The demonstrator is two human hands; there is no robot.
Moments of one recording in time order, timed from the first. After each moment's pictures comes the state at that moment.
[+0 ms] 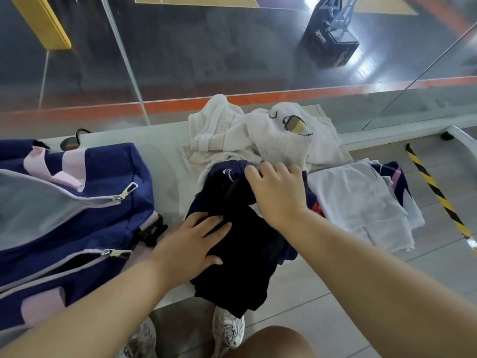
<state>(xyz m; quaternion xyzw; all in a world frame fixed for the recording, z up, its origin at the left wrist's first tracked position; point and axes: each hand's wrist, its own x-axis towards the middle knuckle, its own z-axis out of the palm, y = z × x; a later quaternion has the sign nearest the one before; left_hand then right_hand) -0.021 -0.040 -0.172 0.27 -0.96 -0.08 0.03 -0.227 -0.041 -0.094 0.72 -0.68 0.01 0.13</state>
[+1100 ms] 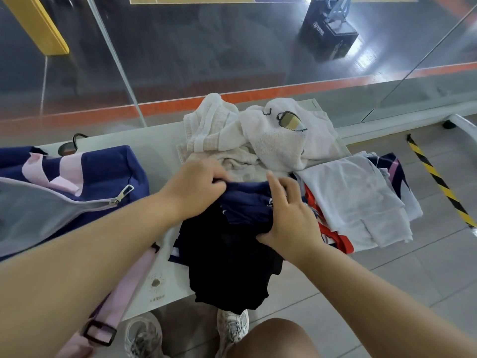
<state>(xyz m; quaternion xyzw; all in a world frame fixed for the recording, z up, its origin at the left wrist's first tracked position) -0.075 -0.102 -0.079 0.41 -0.83 -0.36 0.12 -0.242 0.017 -0.099 0.64 -0.76 0.07 -0.14</state>
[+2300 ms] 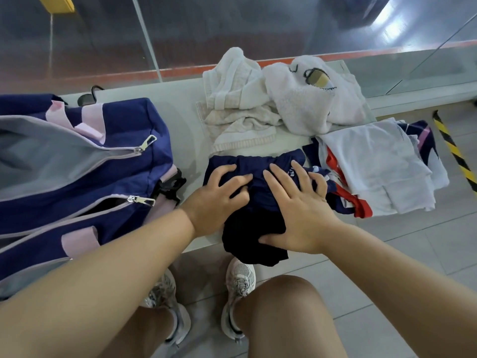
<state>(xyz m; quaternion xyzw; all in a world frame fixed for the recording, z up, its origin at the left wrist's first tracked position) -0.027 -0.029 -0.175 0.21 -0.97 -0.07 0.08 -0.222 0.055 -0.112 0.74 -0.66 -0.12 -0.12</state>
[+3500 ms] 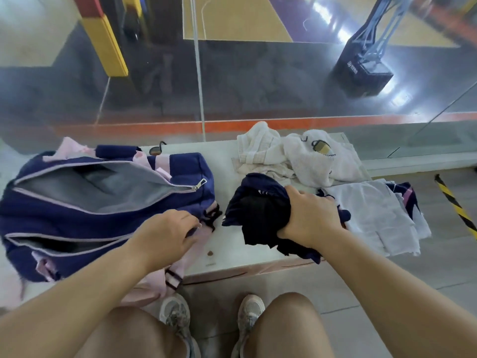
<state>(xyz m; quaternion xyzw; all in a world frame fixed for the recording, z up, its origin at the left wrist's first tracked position) 0.102 -0.004 -0.050 0.44 -0.89 -0.14 0.01 -0.183 0.026 -0.012 0.68 -0.72 -0.04 -0.10</state>
